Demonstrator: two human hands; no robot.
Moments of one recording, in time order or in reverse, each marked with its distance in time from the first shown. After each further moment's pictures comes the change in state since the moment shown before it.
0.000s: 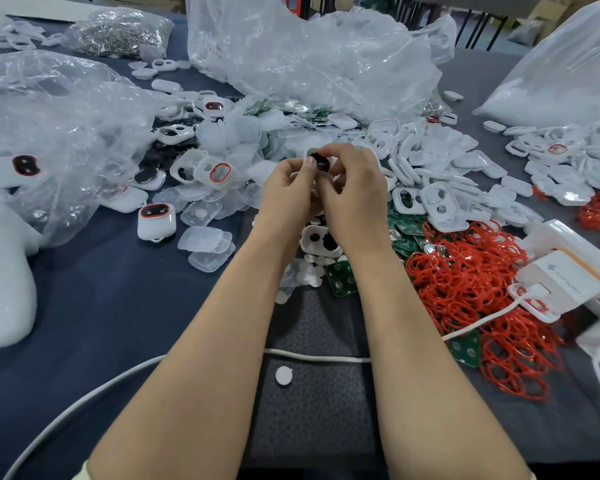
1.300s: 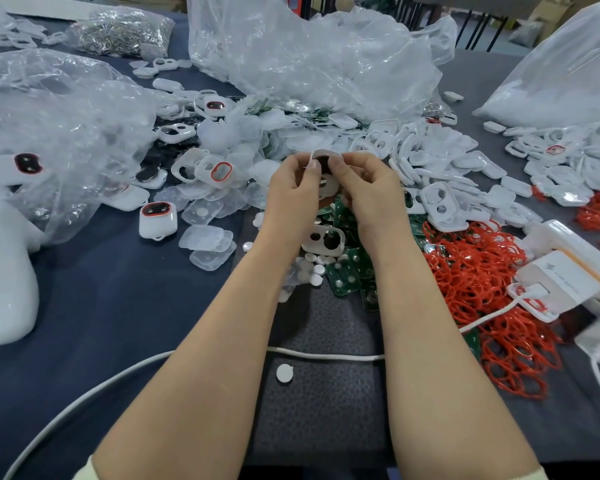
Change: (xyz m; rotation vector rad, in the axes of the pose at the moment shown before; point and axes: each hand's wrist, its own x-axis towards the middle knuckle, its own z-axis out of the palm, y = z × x) left_hand 0.002 -0.004 0.005 0.167 0.046 0.157; right_hand 0.012 0.017 -0.011 0.622 -0.083 0.348
